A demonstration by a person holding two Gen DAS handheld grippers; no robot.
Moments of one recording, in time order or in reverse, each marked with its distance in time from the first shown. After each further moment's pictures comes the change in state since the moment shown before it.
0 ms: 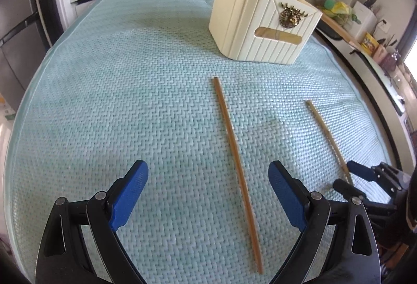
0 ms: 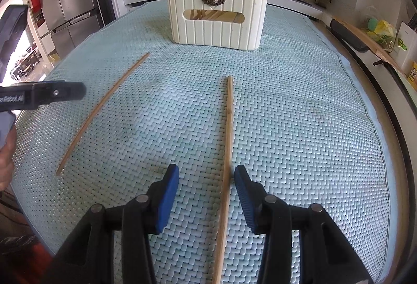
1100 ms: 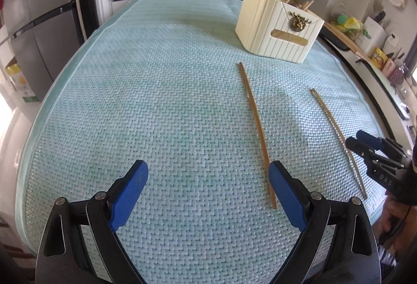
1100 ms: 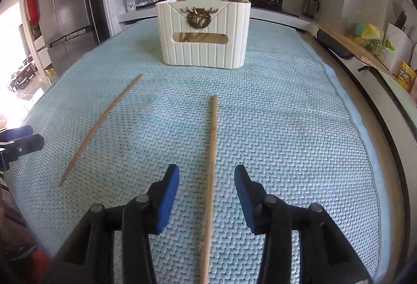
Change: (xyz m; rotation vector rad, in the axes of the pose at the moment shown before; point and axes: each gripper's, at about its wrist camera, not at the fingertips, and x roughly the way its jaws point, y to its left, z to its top) left arm -0.061 0.012 -0.073 -0.102 -0.082 0.070; right arm -0.022 -0.007 0.000 0.022 -0.092 -0.029
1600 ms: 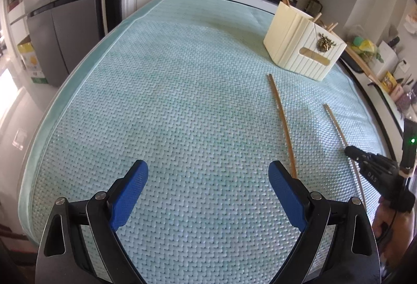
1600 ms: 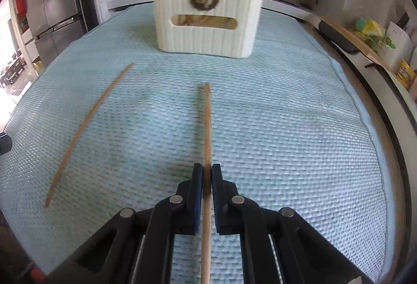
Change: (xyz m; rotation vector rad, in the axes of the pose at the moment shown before) left arm -0.007 0.039 -0.005 -0.118 -0.025 0.022; right arm 0.034 0.007 0.012 0.037 0.075 -0.068
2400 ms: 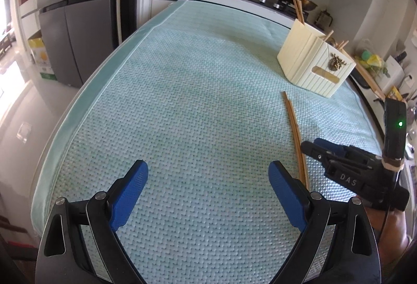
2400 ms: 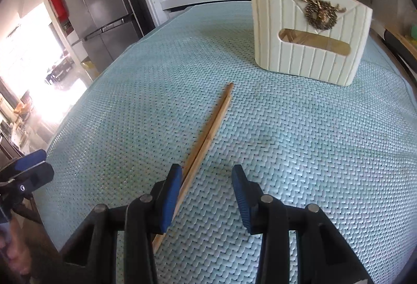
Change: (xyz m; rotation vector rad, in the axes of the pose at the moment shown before) left arm -0.014 0.024 0.010 -0.069 -0.036 0.036; right arm 0.023 0.102 0.049 -0.101 0.010 0.302
